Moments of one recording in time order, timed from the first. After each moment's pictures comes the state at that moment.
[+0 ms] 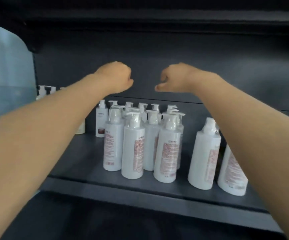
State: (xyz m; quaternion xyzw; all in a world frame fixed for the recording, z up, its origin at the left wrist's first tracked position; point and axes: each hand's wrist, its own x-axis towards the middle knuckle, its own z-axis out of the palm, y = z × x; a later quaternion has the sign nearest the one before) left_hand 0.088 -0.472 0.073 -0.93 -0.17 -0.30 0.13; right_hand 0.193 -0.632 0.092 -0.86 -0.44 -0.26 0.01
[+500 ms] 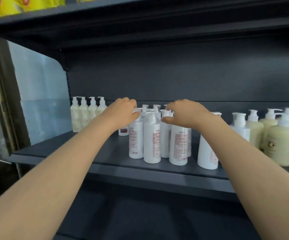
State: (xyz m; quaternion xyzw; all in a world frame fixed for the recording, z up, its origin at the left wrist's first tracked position) left_hand -0.009 -0.508 0.011 -0.95 -0.17 -0.27 0.05; right_hand 0.106 -0.675 0.017 -0.86 -0.46 -0.23 0.05
